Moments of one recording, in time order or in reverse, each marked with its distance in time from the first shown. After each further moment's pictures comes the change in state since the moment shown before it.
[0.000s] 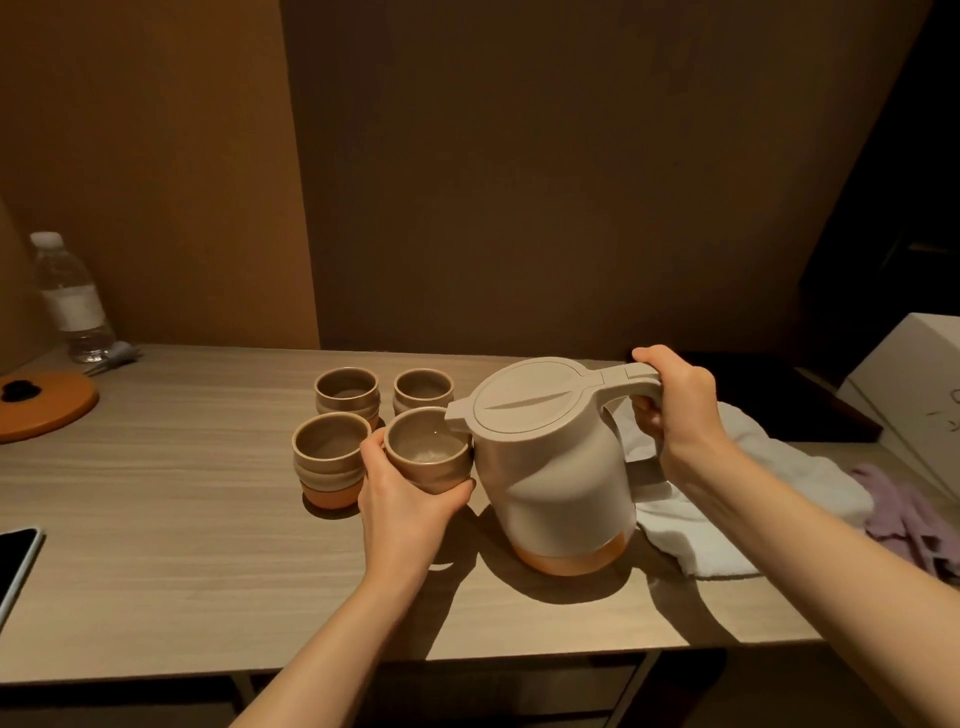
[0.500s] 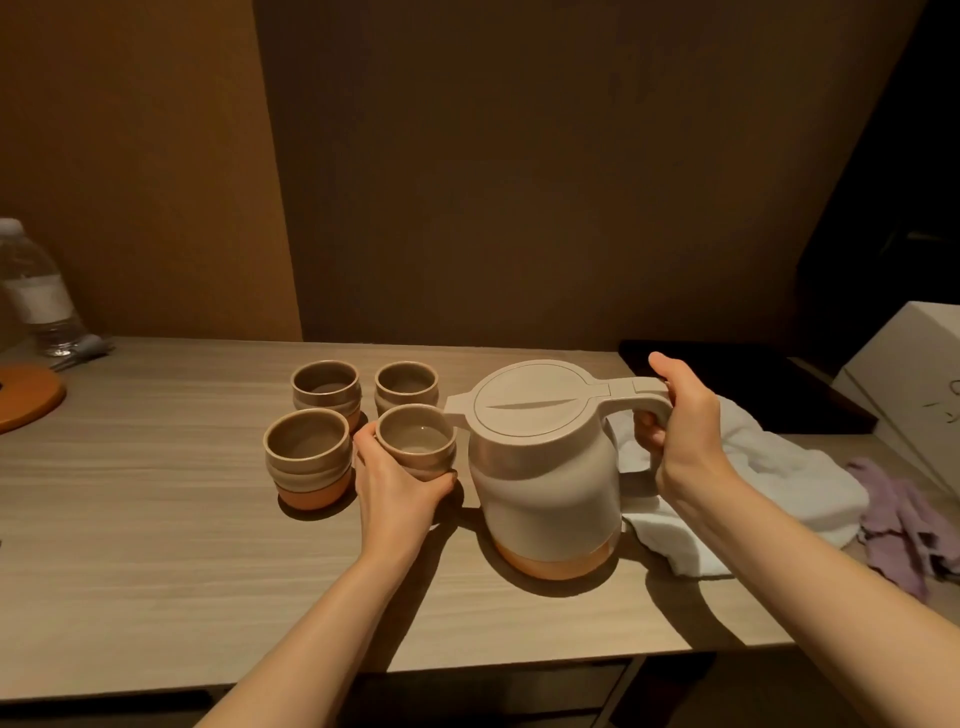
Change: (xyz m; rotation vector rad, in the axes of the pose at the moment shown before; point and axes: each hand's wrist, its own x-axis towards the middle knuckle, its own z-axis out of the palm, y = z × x) left_hand 0.025 -0.034 0.031 0.088 -0.006 -0.029; right_hand 0.004 0.024 -0.016 0.090 0.084 0.048
